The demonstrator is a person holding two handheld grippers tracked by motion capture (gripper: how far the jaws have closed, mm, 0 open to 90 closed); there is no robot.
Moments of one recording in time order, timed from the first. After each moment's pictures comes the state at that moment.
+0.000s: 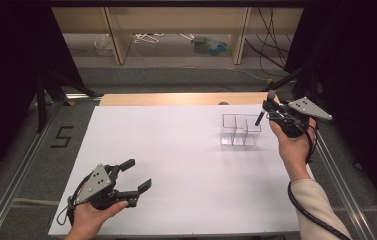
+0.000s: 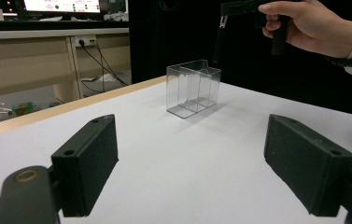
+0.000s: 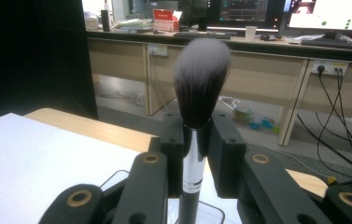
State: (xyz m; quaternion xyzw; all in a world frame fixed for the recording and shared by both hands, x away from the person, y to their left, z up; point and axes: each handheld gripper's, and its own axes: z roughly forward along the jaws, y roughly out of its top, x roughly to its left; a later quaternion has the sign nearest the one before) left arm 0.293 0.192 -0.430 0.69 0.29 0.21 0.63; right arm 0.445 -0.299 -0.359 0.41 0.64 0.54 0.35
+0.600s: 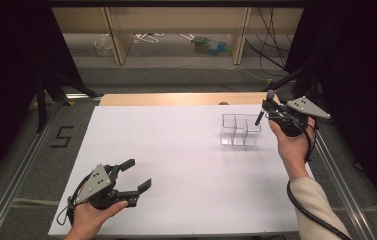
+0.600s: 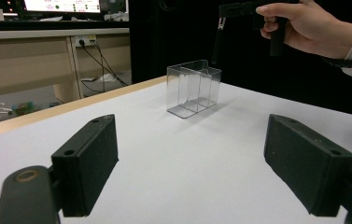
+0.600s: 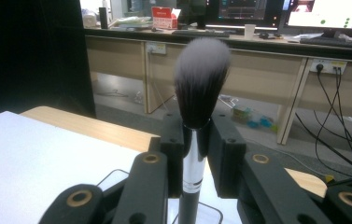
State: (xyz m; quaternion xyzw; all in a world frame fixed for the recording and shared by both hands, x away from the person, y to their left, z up) left arm 0.292 0.191 -0.431 0.69 0.30 0.21 0.63; right arm 0.449 -0.299 -0.360 0.42 0.65 0.53 0.35
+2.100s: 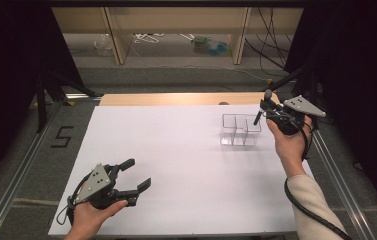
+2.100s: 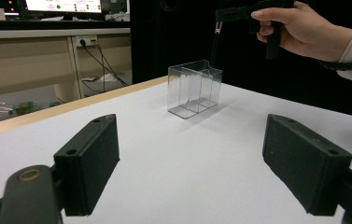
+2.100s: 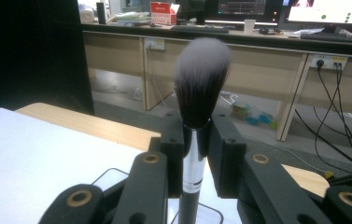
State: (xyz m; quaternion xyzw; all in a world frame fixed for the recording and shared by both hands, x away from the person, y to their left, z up) left arm 0.294 0.193 -0.430 0.69 0.29 0.21 0.63; right arm 0.459 -0.296 -0.367 0.42 0.65 0.53 0.35
